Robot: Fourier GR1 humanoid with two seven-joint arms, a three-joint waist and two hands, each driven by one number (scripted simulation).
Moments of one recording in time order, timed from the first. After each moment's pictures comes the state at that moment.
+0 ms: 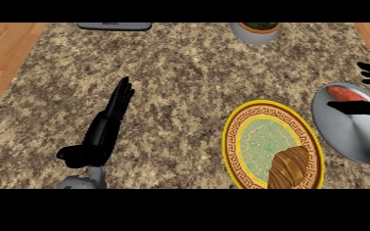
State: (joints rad) left arm -0.05 0.06 -0.18 -1.57 0.02 0.04 -0.11; right arm -0.58 -0.57 -0.37 -0.45 0.51 -0.23 -0.29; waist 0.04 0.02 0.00
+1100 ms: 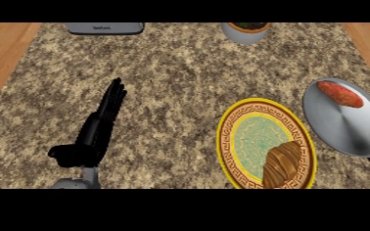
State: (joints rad) left arm -0.03 0.07 -0.14 -1.59 0.02 0.04 -0.09; right arm -0.41 -0.75 -0.66 -0.33 0.12 0.35 -0.70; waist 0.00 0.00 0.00
